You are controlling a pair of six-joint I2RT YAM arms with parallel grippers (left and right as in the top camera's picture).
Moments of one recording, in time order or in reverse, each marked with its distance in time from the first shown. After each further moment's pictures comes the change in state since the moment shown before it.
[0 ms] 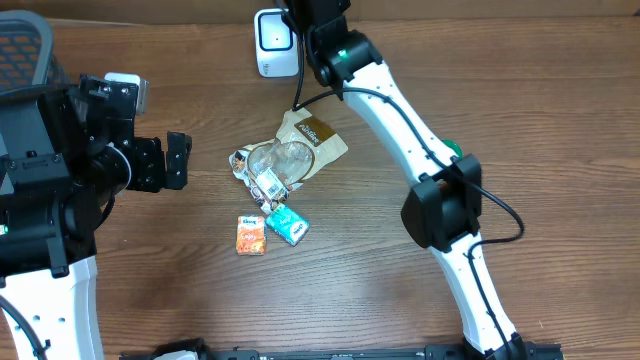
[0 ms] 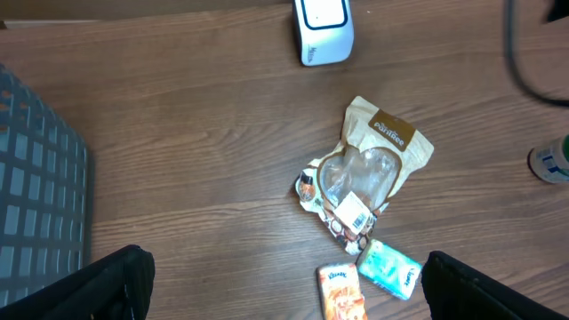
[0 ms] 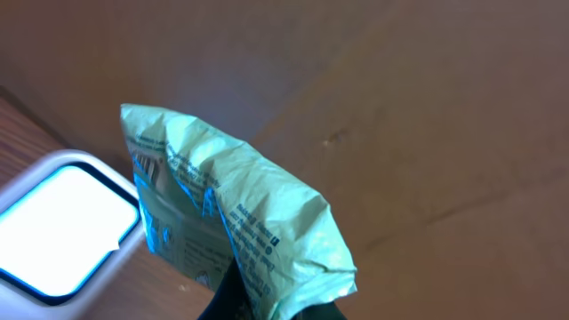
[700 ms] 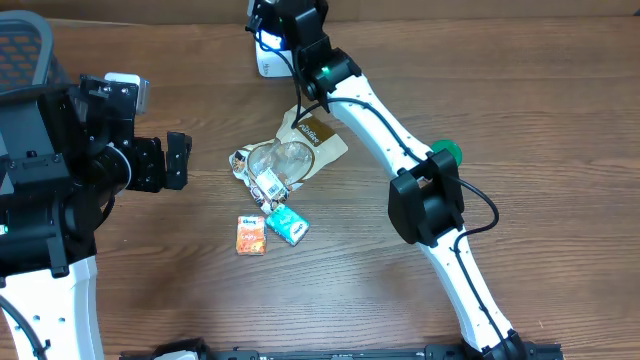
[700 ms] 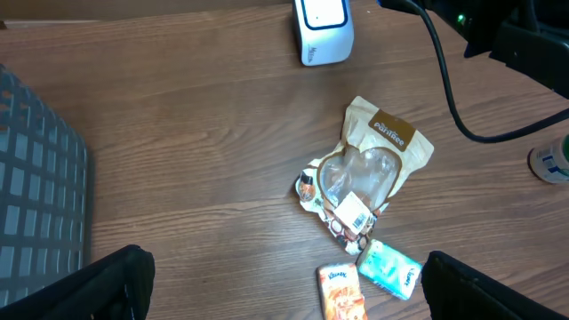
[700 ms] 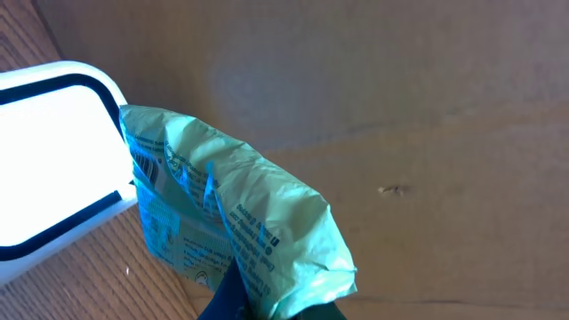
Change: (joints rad) left arm 0.000 0.000 0.000 0.000 0.000 0.000; right arm 0.024 0.106 0.000 0.126 0.014 -0.470
